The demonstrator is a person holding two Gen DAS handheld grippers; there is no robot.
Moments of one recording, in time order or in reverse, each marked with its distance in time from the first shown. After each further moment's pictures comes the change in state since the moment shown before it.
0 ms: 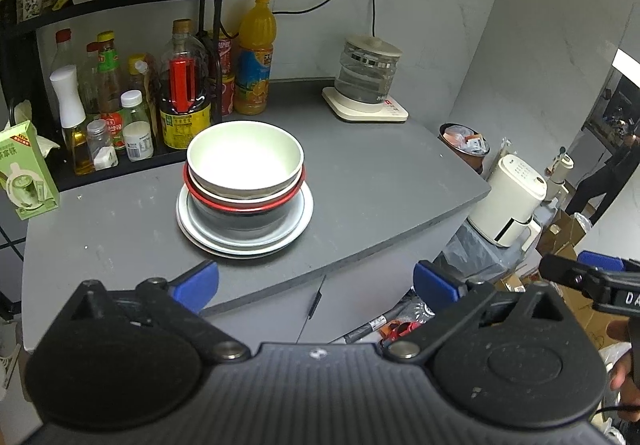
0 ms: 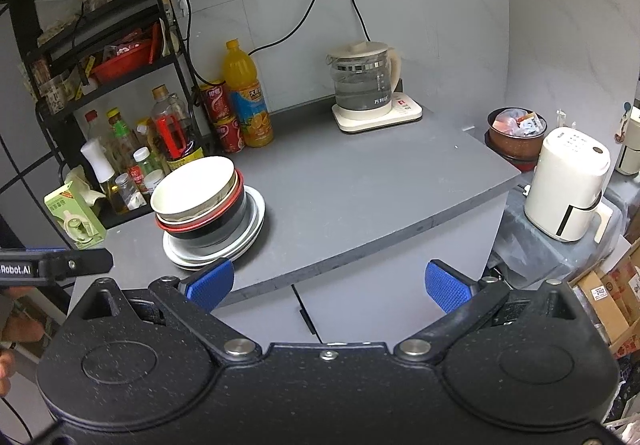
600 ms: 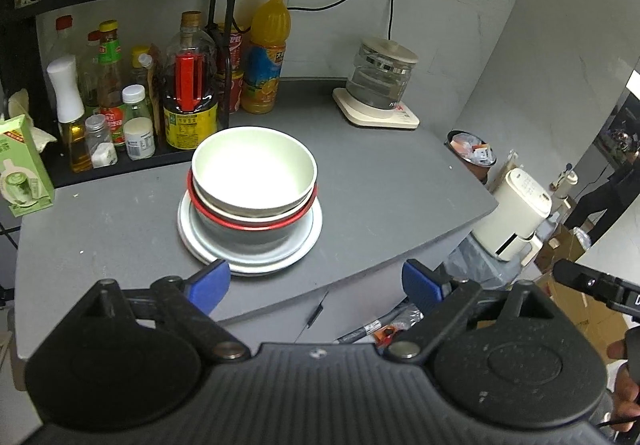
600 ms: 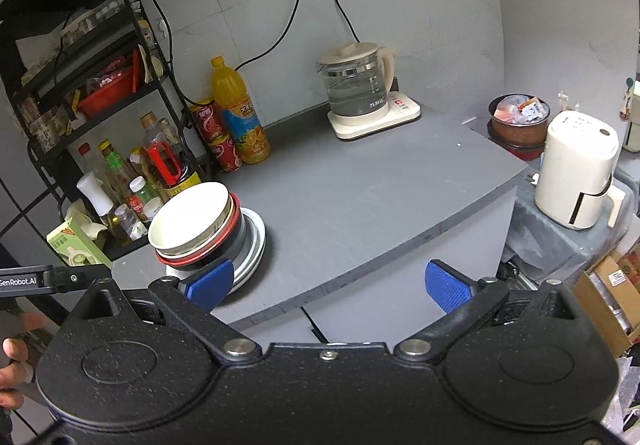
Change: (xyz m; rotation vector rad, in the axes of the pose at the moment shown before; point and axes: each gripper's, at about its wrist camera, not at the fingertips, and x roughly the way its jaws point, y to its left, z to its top) left arm 0.019 0.019 0.031 -0.055 0.026 0.002; right arm 0.017 -0.017 0.020 0.093 -0.007 0.022
